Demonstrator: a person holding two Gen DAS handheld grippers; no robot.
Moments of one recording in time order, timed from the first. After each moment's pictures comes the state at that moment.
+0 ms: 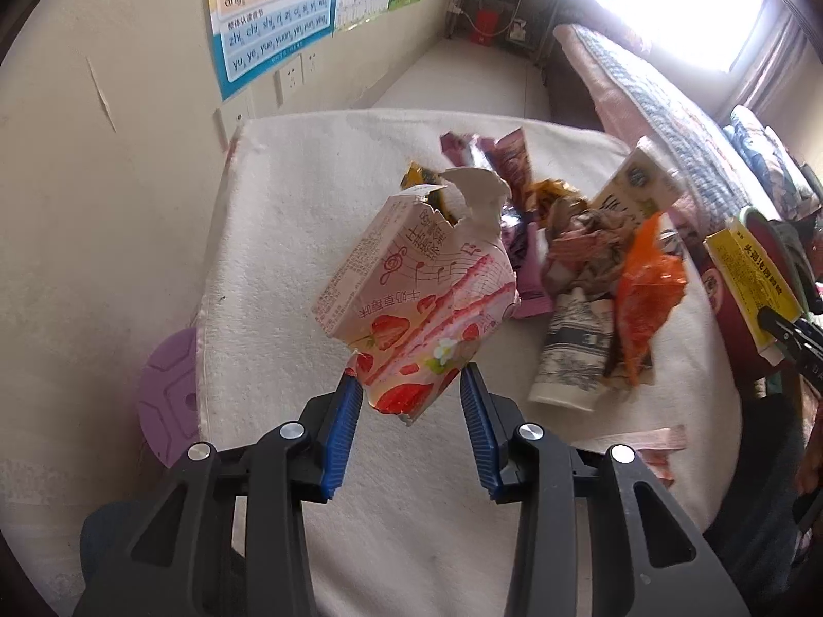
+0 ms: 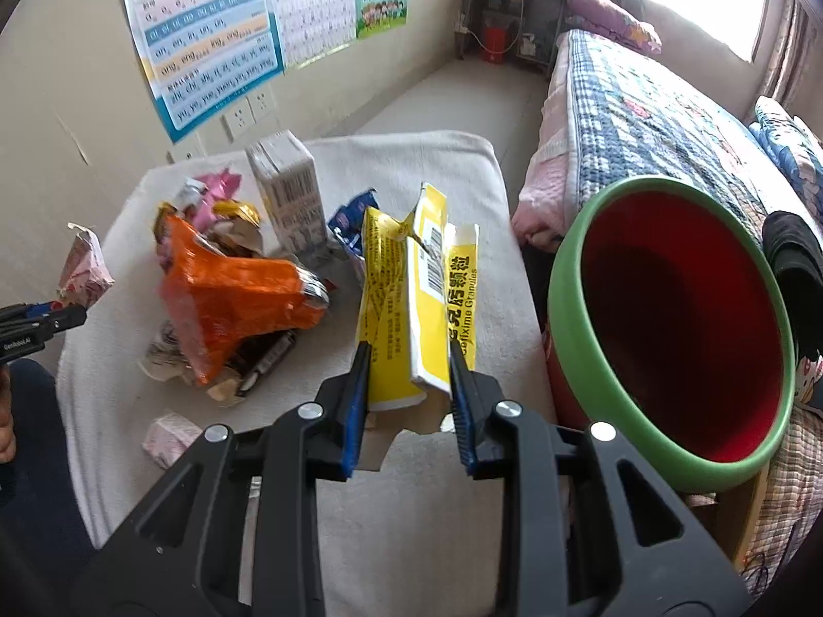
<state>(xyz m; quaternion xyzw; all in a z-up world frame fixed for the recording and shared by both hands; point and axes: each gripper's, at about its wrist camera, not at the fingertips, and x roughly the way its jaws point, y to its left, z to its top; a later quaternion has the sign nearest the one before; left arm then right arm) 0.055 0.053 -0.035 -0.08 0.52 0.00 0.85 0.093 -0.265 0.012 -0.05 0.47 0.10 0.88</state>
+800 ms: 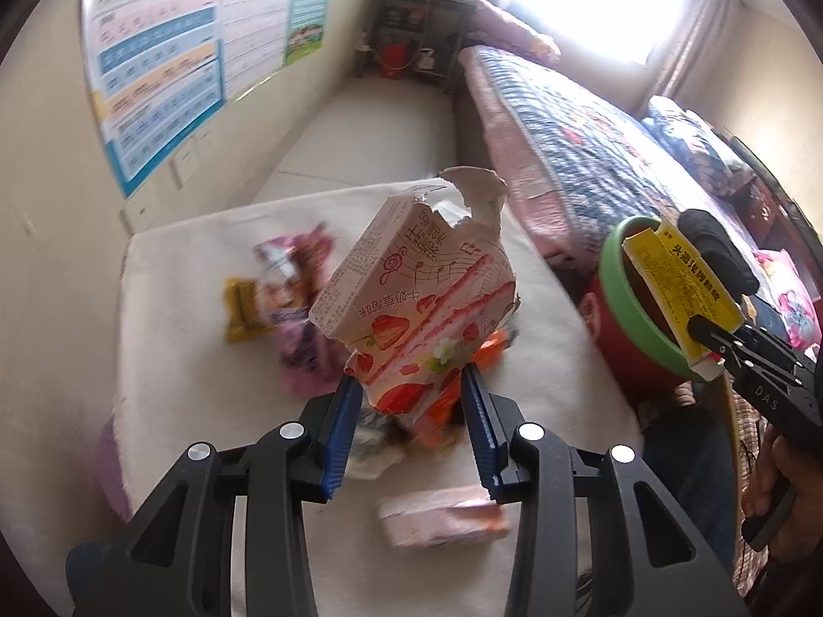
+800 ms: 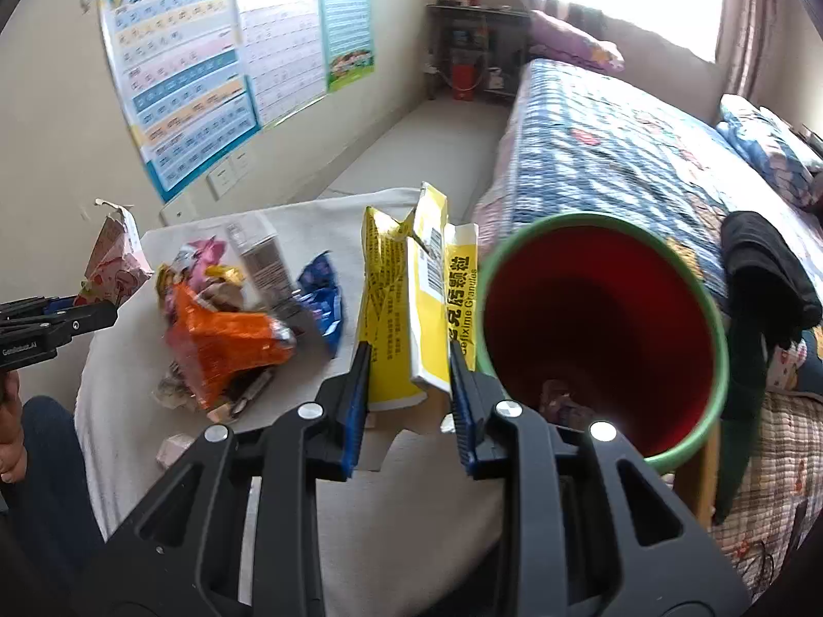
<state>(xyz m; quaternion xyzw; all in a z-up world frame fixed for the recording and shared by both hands) 0.081 -0.057 0.043 -0.06 0.47 -0.11 0.87 0.075 -0.320 0.064 -0.02 0.41 0.06 0.91</state>
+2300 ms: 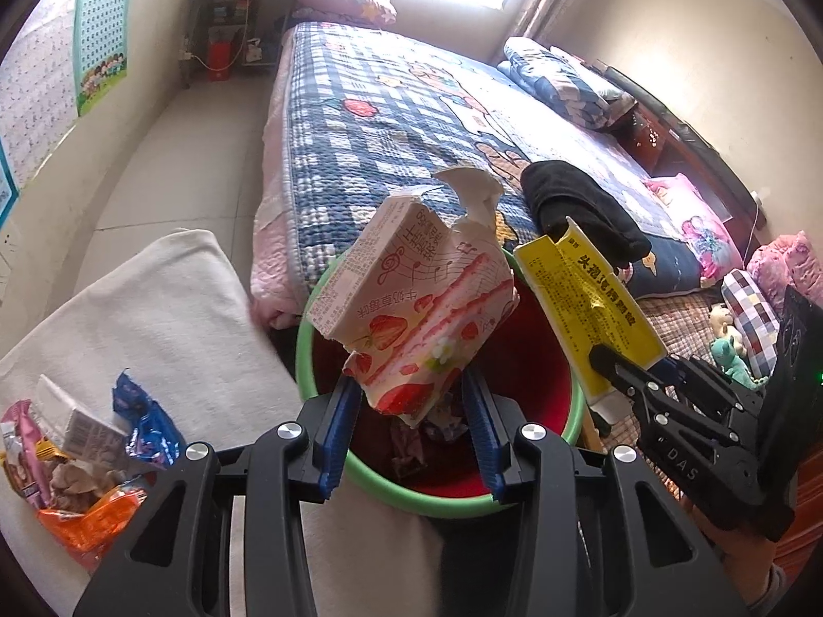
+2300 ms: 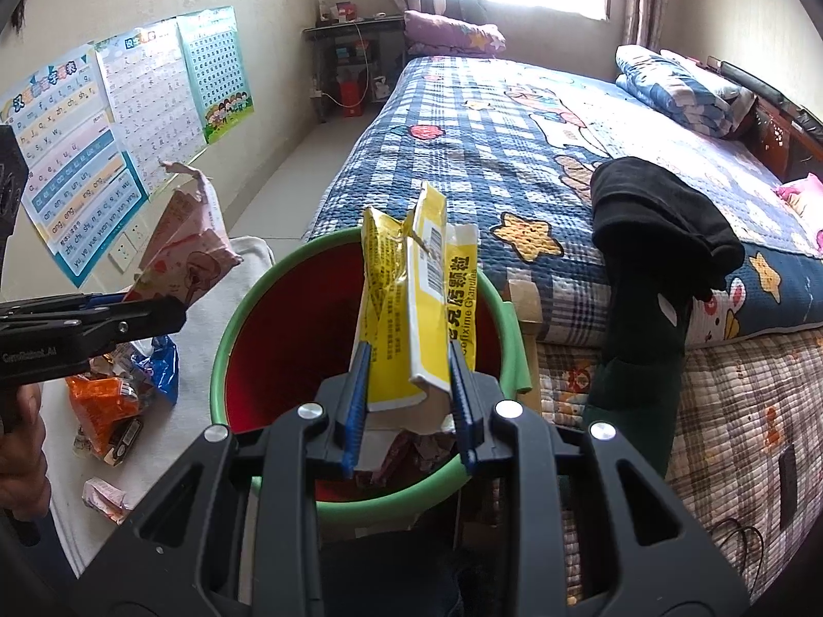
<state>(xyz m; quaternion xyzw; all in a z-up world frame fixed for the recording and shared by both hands) 0.164 -0.315 0.066 -0.02 0.48 -0.29 0.83 0.084 -0.492 0.074 0.05 0.40 -0.05 0.91</state>
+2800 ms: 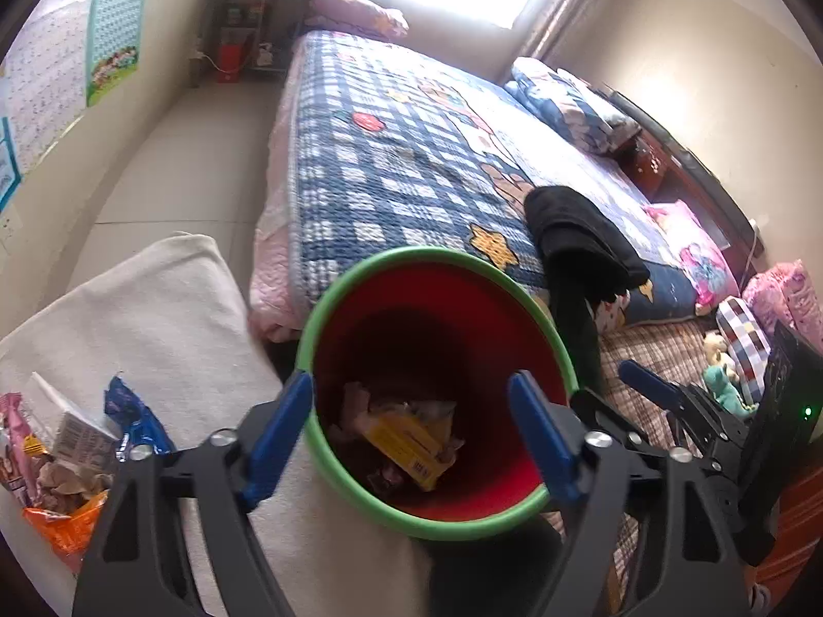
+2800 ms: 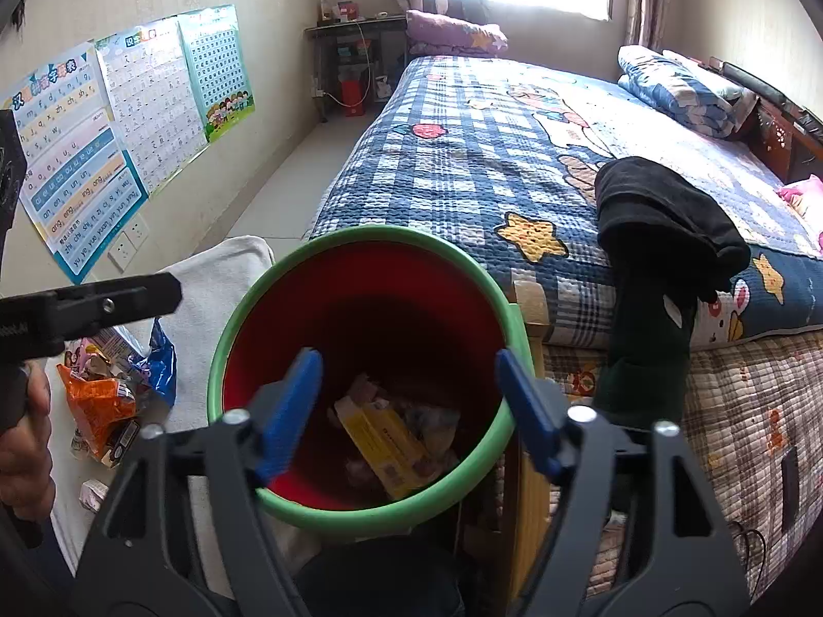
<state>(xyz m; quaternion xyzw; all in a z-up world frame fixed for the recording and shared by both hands) 0.169 -0.305 0.069 -0.05 0.46 -0.28 0.84 0.086 -0.487 0.070 0.05 0.40 -0.05 0.92</state>
